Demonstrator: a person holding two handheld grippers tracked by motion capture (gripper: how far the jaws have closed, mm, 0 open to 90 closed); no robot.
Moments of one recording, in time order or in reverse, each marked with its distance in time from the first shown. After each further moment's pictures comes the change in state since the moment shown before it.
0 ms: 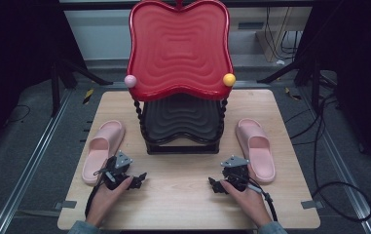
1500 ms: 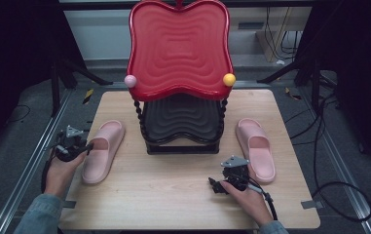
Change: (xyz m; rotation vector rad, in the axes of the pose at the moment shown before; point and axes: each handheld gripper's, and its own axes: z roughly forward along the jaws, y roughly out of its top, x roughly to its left) left arm 0.153 -0.001 -0.039 0.085 0.227 -0.156; right arm 0.000 0.000 0.000 -0.001 0.006 -0.006
